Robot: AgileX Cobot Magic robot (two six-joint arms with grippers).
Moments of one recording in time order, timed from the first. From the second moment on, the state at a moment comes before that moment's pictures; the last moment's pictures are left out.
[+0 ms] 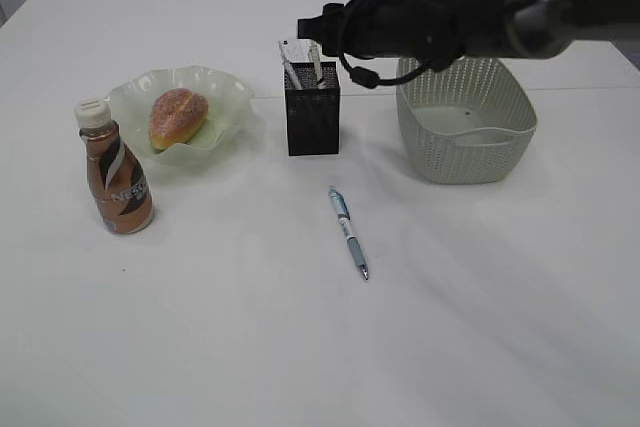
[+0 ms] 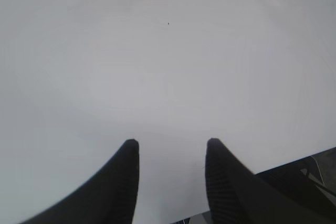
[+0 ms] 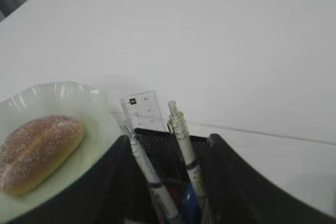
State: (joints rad) left arm -0.24 0.97 -0.88 -0.05 1.06 -0.02; right arm 0.38 2.22 -1.74 -0.23 0.02 0.42
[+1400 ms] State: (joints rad) left arm -0.24 0.97 -0.88 -0.05 1.24 -0.10; right arm 0.47 2.29 -2.04 0.12 1.22 0.22
